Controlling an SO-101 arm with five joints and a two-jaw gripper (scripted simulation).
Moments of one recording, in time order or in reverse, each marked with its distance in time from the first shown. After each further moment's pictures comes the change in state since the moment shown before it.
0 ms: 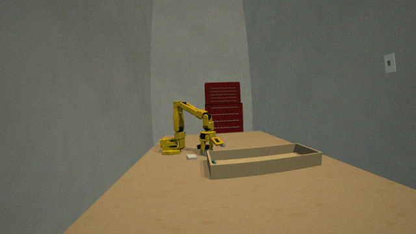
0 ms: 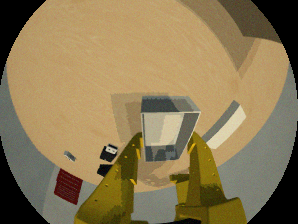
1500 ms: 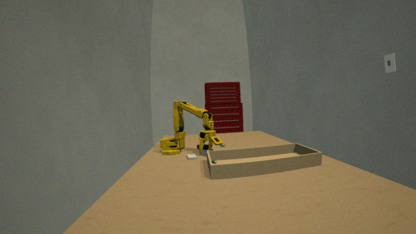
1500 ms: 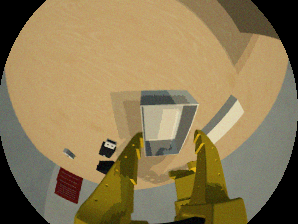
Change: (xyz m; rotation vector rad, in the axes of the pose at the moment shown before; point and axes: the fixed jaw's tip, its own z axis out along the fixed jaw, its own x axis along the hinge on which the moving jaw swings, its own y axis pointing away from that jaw) arm 0.003 -0.002 -0.004 0.015 0.029 0.000
